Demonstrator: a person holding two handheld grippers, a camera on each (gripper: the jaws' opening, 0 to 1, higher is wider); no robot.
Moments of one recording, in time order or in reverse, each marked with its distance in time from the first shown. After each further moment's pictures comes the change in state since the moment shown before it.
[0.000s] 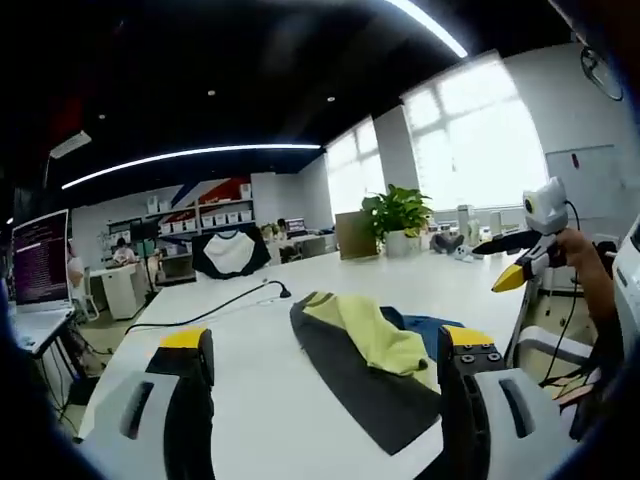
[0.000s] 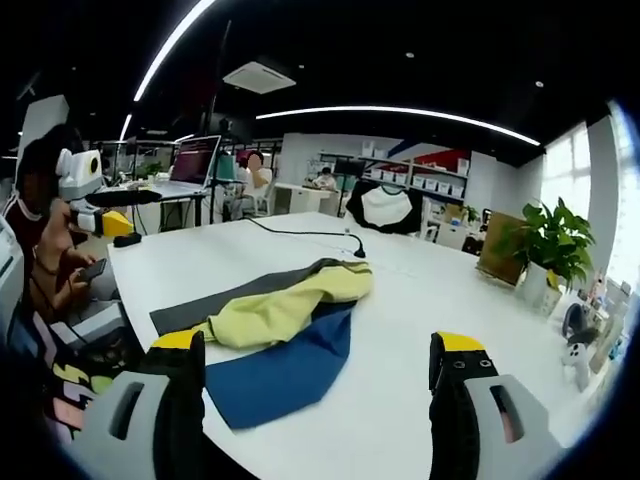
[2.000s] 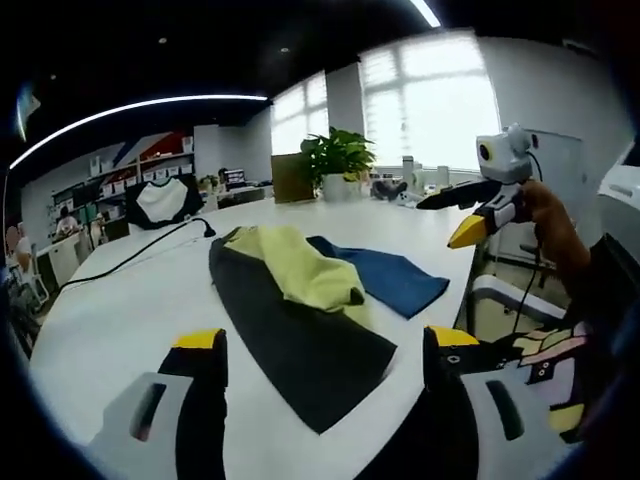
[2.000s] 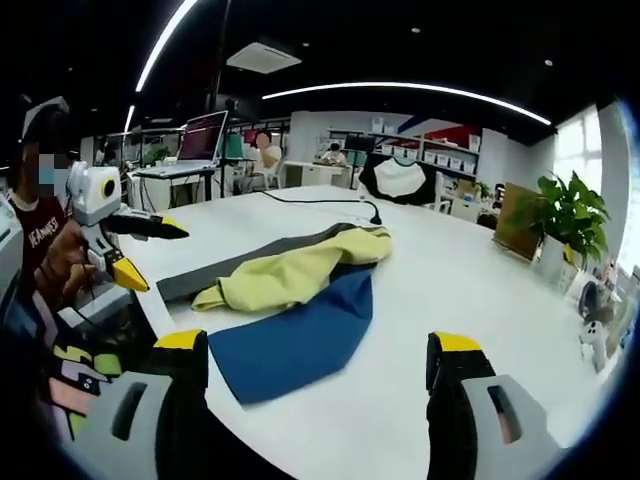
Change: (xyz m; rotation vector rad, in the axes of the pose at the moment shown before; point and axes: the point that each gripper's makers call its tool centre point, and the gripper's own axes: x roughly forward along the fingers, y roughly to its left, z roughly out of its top) left arm 0.032 -0.081 -0.098 -0.023 0.224 -0.282; right arm 0.012 0.018 -0.045 0.019 0.110 0.062
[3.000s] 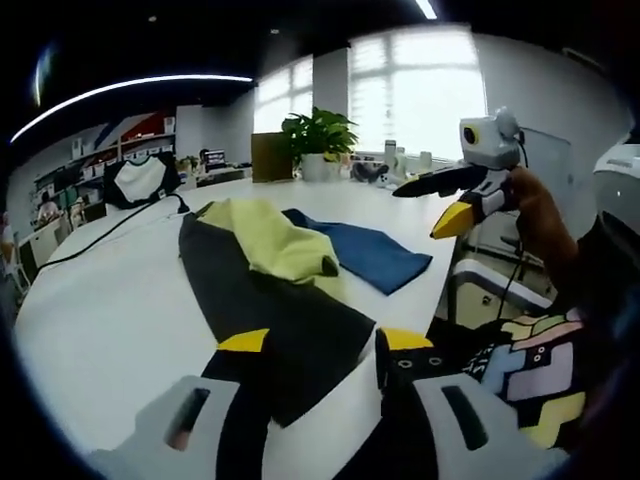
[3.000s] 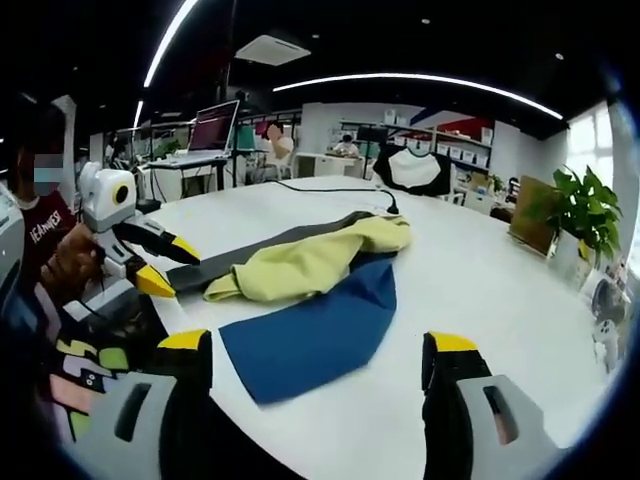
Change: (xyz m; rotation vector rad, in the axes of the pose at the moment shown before) left arm 0.014 -0.020 -0.026 -0.031 0.069 -0.100; right arm 0.017 0.022 -0.014 -0.007 0.044 0.073
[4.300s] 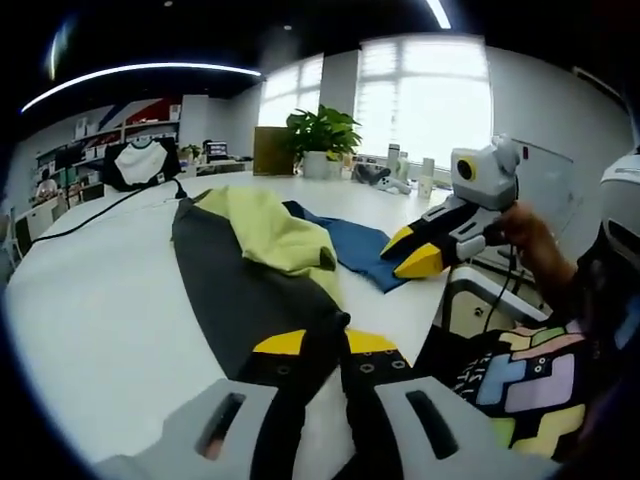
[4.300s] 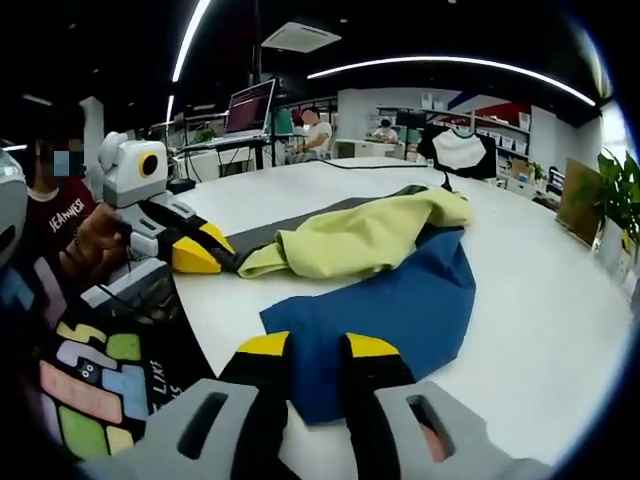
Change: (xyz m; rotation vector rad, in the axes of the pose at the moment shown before) left arm 0.008 0.000 -0.008 -0.076 -0.009 0.003; right arm 0.039 0.043 -0.029 -0.003 0.044 0.166
